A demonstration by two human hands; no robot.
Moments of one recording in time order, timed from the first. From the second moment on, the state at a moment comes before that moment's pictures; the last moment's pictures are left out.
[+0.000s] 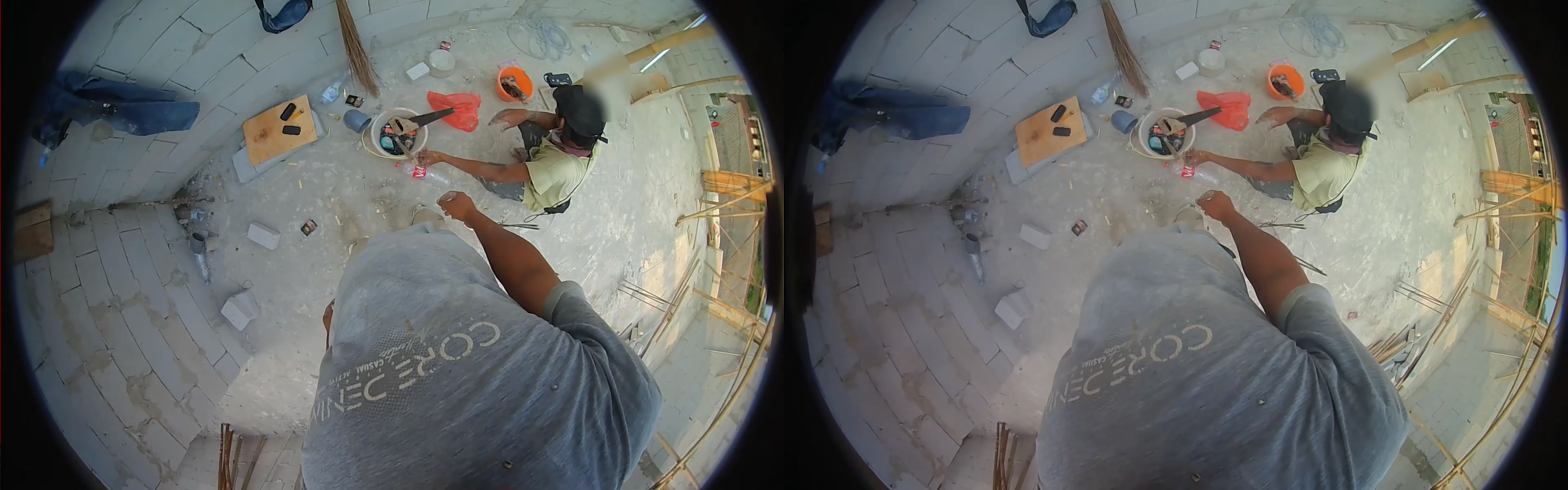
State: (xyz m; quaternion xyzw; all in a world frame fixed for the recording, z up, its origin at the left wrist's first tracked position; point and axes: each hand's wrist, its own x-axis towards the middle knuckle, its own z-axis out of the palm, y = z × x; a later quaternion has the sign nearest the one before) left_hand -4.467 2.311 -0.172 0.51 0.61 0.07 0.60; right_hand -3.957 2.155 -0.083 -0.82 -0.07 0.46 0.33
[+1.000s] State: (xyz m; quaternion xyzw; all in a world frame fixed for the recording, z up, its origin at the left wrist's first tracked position) left_hand -4.420 2.383 -0.193 0.76 0.46 -0.01 0.45; right_hand -3.970 2.127 -0.095 -0.82 -0.03 0.45 0.36
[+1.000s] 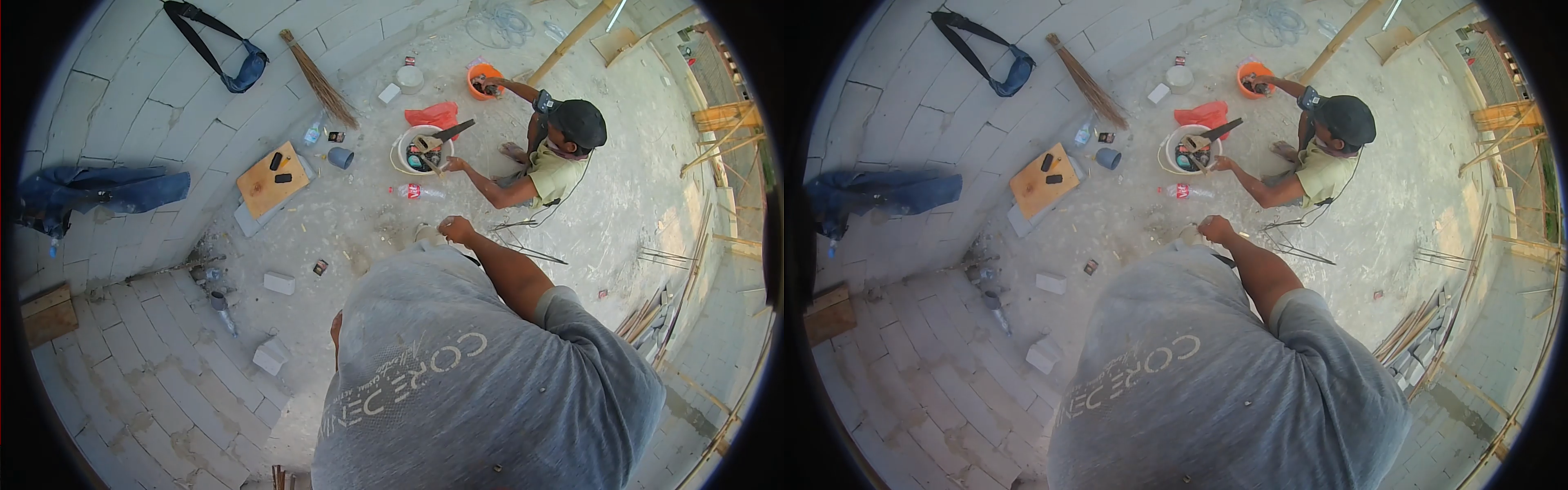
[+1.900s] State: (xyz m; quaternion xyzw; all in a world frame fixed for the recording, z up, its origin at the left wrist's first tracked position) left_hand -4.405 2.368 -0.211 0.85 0.38 -0.04 0.37; right_hand -3.960 2.099 -0.101 -0.82 -0.03 0.45 0.36
